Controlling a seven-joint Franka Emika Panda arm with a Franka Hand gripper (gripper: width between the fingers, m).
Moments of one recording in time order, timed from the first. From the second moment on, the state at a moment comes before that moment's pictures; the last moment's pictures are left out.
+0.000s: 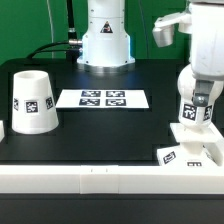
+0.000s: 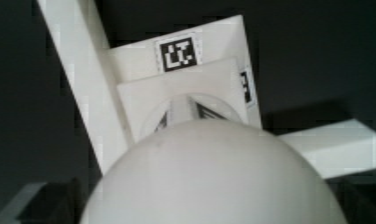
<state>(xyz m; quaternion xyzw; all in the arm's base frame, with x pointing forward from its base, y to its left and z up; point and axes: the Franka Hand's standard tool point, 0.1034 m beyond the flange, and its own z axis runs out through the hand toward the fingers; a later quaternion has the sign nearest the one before) 0.625 0.092 0.114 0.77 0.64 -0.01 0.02</state>
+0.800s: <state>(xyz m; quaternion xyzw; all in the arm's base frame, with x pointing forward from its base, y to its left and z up) 0.627 0.088 0.113 0.63 0.78 -0.02 0.03</state>
